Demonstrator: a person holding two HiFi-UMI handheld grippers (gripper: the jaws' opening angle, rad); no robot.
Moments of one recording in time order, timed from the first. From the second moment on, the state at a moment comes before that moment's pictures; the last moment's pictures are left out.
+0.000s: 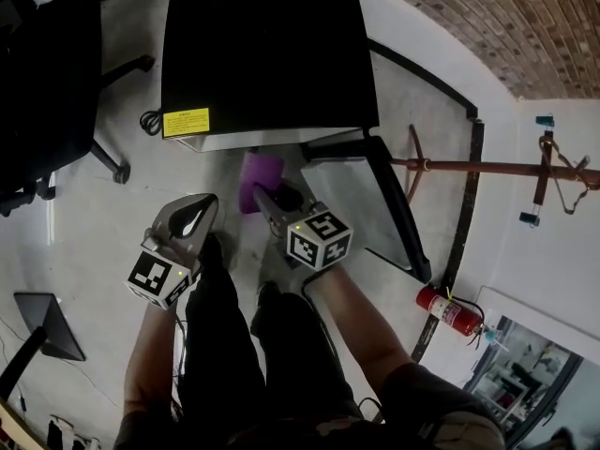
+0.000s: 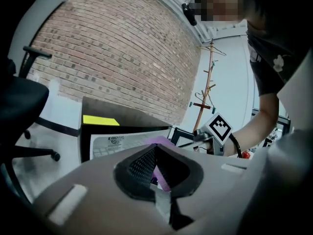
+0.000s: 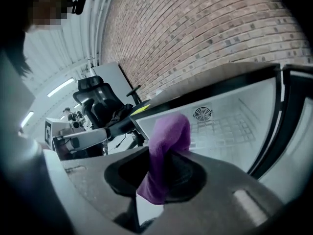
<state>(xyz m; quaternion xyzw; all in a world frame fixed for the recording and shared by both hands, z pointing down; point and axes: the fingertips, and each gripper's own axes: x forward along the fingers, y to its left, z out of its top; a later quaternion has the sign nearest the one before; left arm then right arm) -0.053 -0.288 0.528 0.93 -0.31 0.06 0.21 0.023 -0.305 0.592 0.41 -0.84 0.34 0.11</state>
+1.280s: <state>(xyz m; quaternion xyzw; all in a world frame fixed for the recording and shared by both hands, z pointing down) -0.119 -0.379 0.664 0.90 -0.42 0.05 0.09 -0.088 -0.477 0.636 0.30 -0.94 0.15 -0.07</state>
